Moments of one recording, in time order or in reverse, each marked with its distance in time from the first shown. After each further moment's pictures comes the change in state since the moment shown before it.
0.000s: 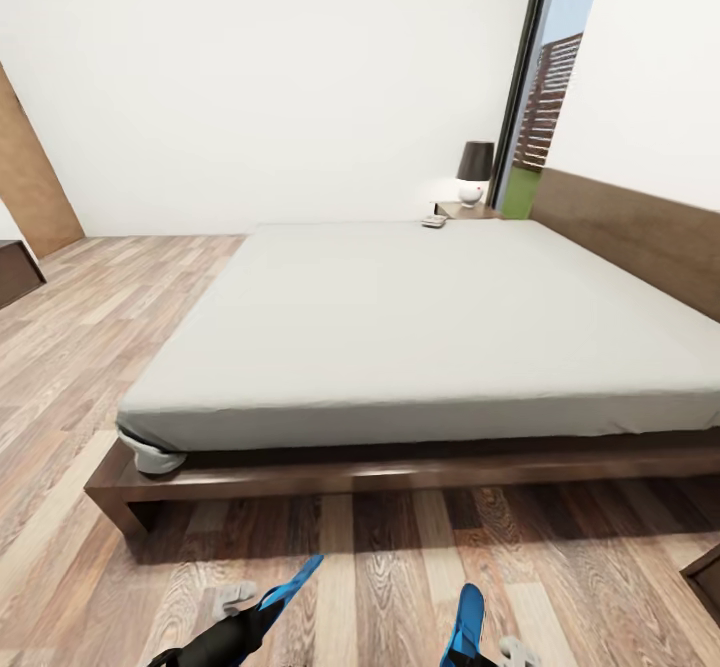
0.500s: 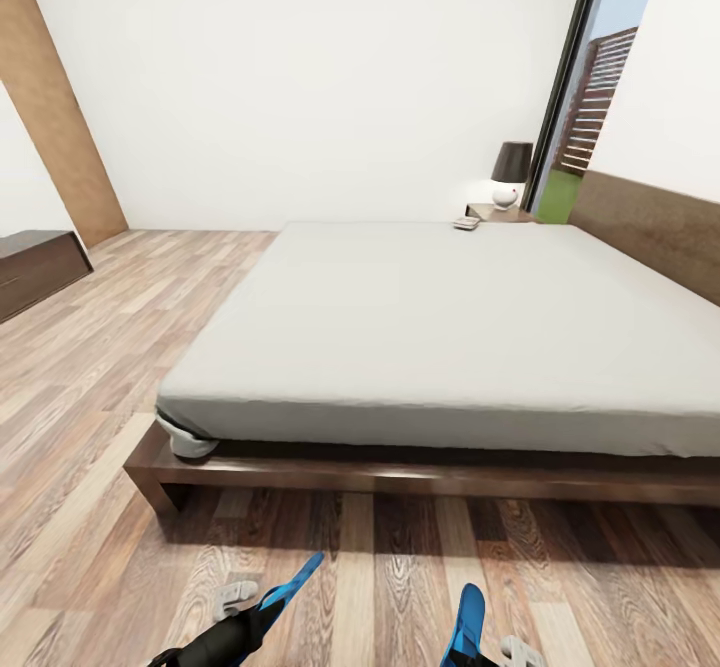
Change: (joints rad) left arm 0.000 -0.001 0.000 0.000 0.000 0.000 0.000; right arm 0.000 -0.002 0.000 0.000 -0.001 0.000 0.000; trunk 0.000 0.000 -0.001
